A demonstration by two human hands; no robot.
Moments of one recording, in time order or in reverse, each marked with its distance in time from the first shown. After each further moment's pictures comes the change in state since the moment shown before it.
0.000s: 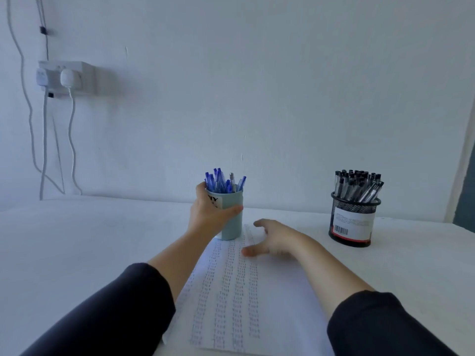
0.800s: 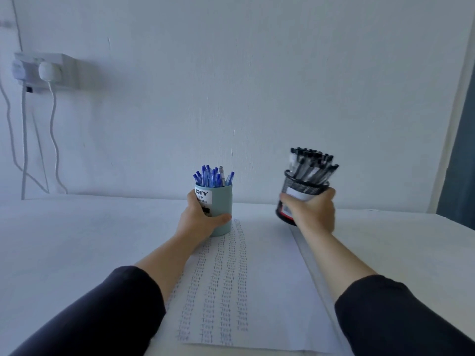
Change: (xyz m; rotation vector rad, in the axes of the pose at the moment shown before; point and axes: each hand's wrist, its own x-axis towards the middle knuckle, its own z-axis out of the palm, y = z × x) left_hand -0.004 -0.020 0.000 0.108 -0.119 -0.092; right_hand -0.010 0.034 -0.034 0.562 0.976 0.148
